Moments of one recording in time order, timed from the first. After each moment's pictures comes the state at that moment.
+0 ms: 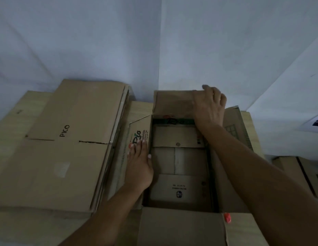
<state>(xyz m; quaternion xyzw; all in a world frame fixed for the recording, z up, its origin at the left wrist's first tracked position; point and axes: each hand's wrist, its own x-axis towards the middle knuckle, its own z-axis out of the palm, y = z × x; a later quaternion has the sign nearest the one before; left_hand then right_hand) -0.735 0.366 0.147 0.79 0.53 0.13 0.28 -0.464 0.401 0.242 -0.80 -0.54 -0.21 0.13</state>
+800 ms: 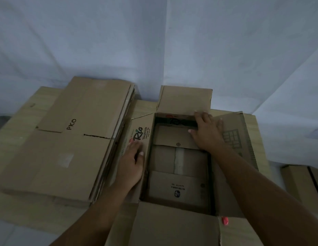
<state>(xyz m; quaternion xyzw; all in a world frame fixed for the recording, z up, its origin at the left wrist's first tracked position) -0.756 0.361 0.164 0.70 0.55 0.26 0.37 -0.459 0.361 0.198 -0.82 -0.57 0.08 0.03</state>
